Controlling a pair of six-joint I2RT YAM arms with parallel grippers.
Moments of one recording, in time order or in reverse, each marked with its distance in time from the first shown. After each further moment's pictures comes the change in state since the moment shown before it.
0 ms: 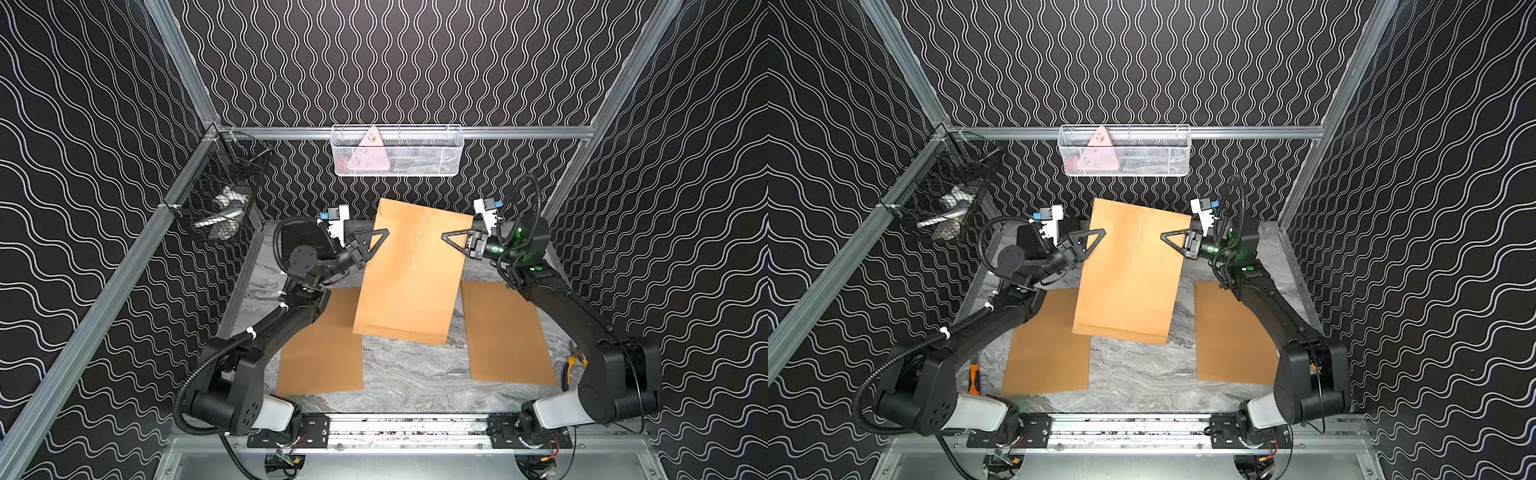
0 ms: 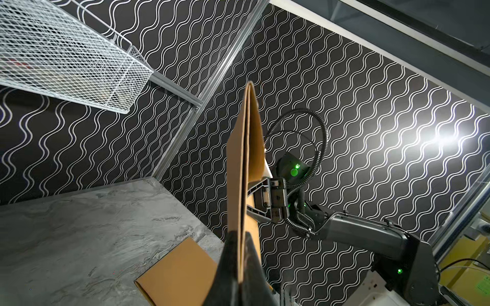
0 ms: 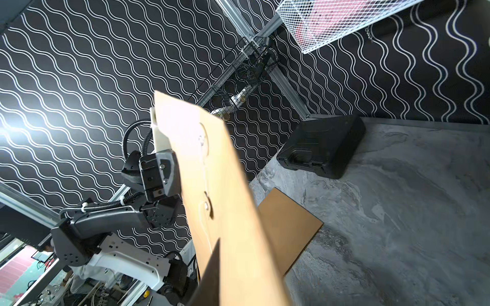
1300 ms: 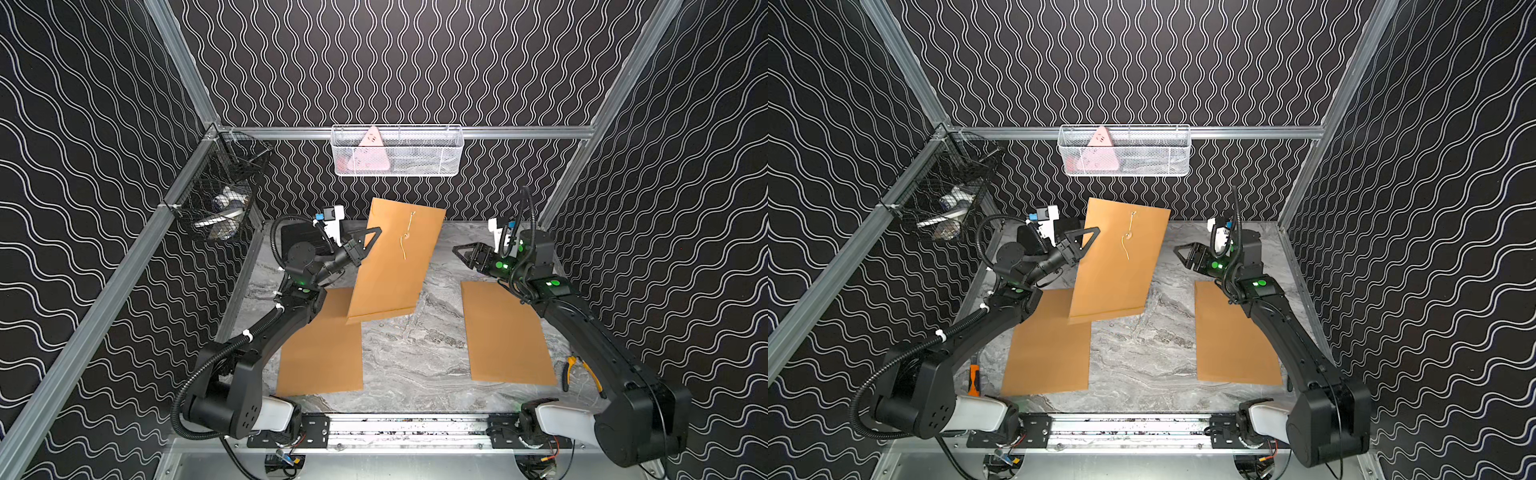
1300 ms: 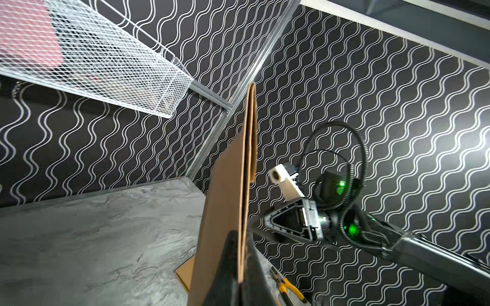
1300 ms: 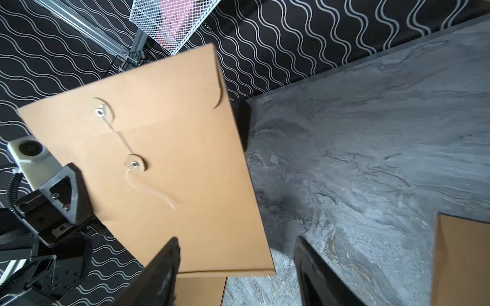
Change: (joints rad) left arm 0.038 -0.022 -0.011 -0.083 -0.050 0.101; right arm 0.006 -0.167 -0.066 -0.496 0.454 -0.114
